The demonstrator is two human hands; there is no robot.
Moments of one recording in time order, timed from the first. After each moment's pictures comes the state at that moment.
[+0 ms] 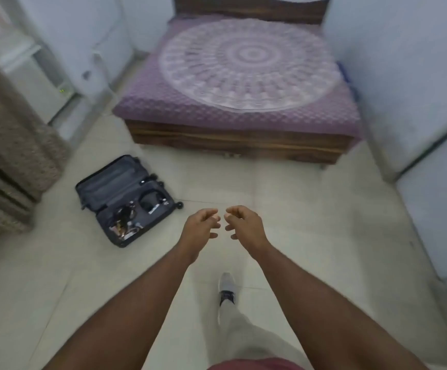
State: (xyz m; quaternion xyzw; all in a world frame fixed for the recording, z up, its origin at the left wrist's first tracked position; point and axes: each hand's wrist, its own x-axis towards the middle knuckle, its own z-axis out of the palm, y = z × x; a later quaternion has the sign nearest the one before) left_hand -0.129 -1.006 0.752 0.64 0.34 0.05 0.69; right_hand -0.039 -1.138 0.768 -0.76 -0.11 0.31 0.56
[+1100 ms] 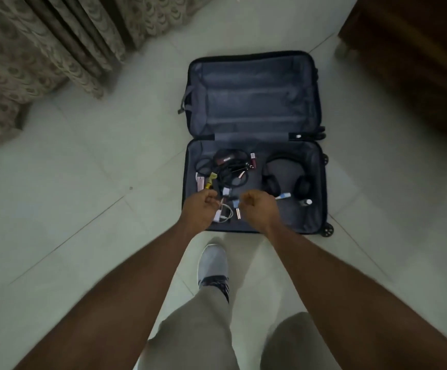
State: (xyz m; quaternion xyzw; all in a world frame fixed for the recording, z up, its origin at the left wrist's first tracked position) left_hand -0.155 -0.342 0.104 0.53 0.67 0.07 0.51; right_hand 0.023 -0.372 0.099 -0.76 -0.42 0.47 0.13
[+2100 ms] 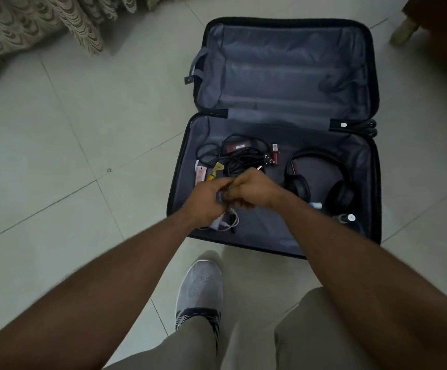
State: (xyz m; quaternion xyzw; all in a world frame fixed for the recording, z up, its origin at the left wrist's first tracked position) left_hand -0.161 -0.316 -0.094 0.68 0.53 0.16 0.48; right_hand 0.018 -0.293 -0.070 -0.60 -0.53 0.59 0.08
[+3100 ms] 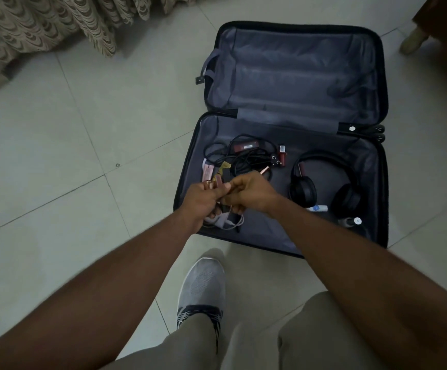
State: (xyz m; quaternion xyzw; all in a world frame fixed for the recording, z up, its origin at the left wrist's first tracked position) left_hand -0.164 -0.330 -0.085 0.31 0.67 0.27 0.62; right_hand -0.001 -0.309 -0.083 -0.56 -0.51 0.63 0.16
